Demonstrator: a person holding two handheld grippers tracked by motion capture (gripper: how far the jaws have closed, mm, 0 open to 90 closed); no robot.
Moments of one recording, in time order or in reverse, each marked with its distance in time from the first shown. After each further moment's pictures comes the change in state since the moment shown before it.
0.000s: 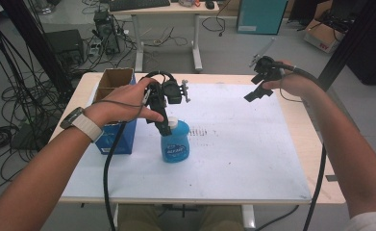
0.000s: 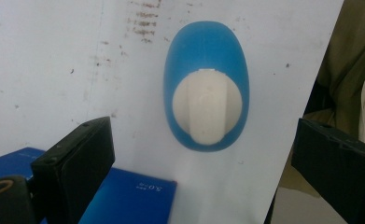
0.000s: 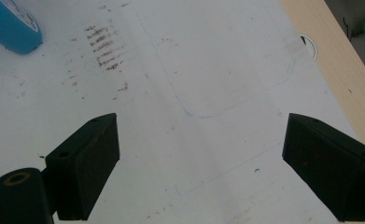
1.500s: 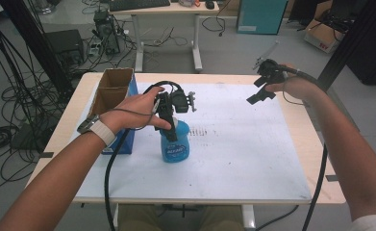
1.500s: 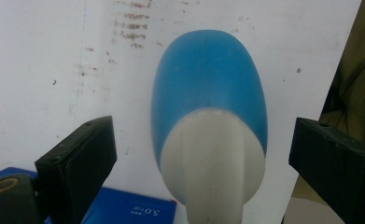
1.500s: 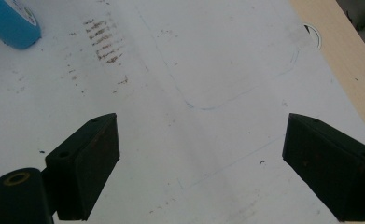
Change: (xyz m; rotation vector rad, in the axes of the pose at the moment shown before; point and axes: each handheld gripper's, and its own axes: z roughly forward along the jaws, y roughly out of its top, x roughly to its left) left arm -0.001 0.012 0.037 0.029 -0.009 0.025; right arm -0.001 -0.013 0.003 -0.005 0.009 0.026
